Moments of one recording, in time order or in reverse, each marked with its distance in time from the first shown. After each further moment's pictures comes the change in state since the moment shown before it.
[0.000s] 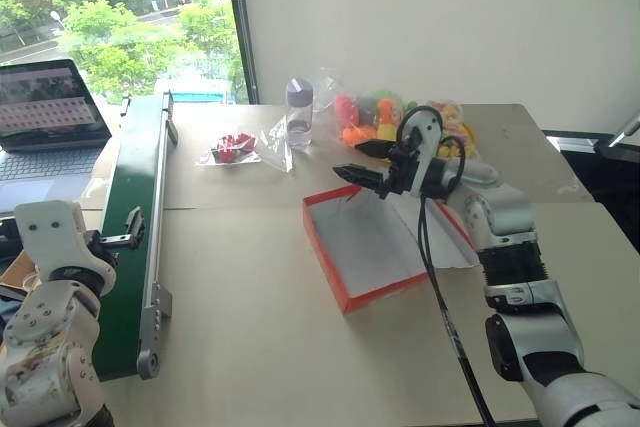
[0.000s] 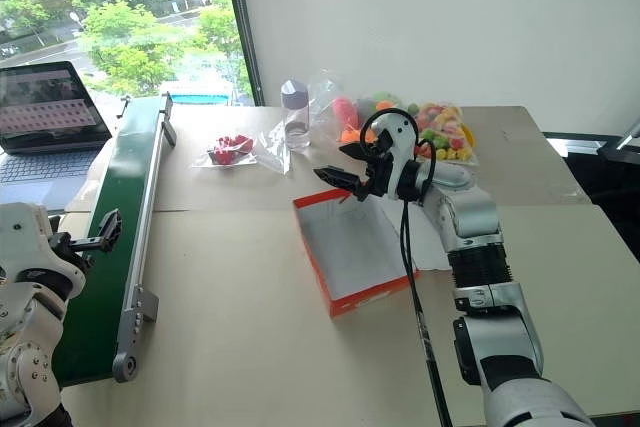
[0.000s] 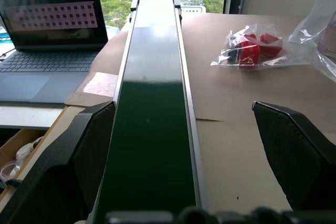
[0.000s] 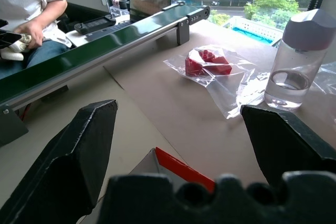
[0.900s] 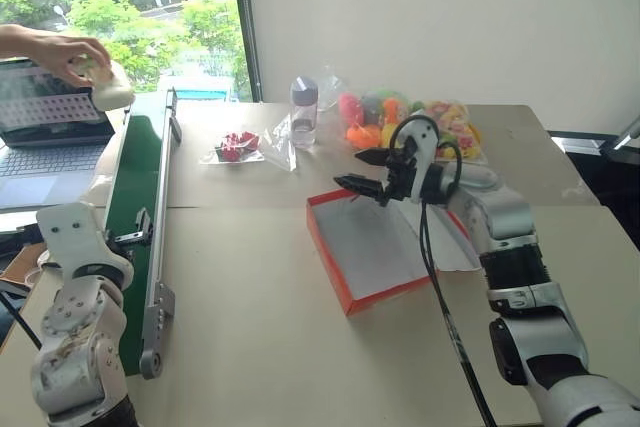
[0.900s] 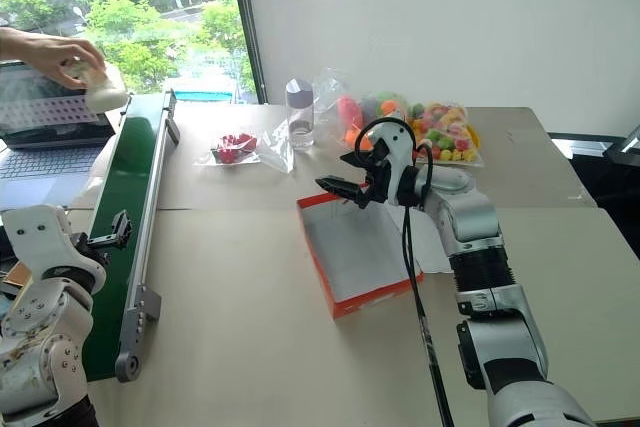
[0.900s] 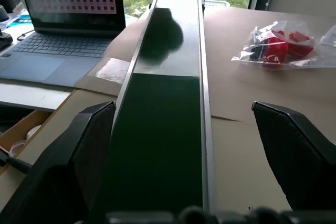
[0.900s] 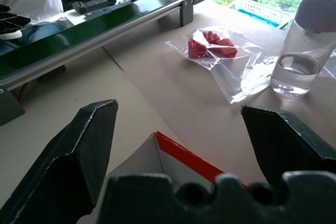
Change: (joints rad) left arm -0.024 -0.063 -0.112 0.104 0.015 -0.113 0.167; right arm 0.018 -0.006 0.041 -0.029 -0.030 0.022 0.001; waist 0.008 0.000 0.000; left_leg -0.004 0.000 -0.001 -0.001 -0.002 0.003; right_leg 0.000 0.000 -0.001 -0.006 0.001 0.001
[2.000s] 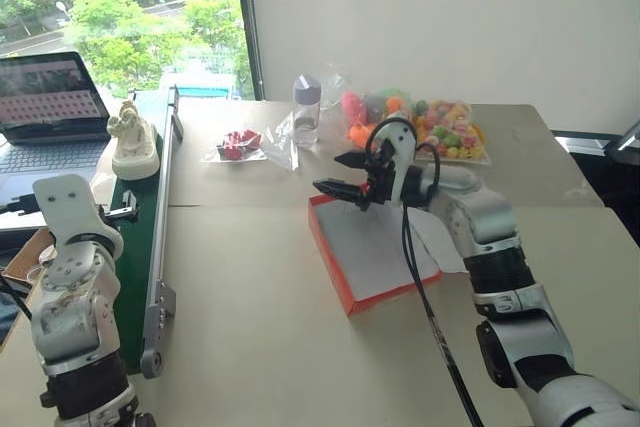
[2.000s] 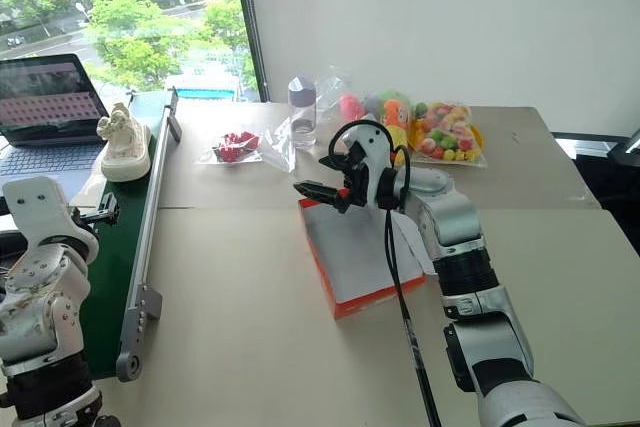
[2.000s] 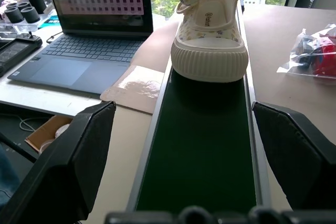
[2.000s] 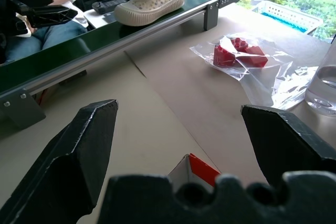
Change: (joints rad) left arm -0.176 0.132 -0.001 0.310 0.031 -0.082 0.056; right arm 0.000 0.047 0.040 -0.105 0.013 0.078 -0.032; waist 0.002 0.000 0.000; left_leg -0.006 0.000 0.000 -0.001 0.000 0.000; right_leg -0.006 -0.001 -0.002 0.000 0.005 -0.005
